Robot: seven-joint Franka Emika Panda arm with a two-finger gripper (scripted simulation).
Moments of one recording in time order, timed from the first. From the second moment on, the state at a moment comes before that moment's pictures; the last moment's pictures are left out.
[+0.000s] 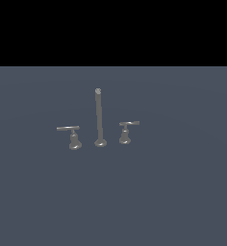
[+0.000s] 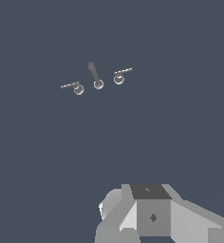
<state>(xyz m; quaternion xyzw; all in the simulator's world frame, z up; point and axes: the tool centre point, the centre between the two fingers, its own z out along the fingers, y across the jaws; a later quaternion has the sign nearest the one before) -0.252 -0.024 0.504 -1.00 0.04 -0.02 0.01</state>
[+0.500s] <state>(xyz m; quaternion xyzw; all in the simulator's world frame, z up) -0.244 -0.020 0.493 -1.00 0.06 -0.02 0.01</state>
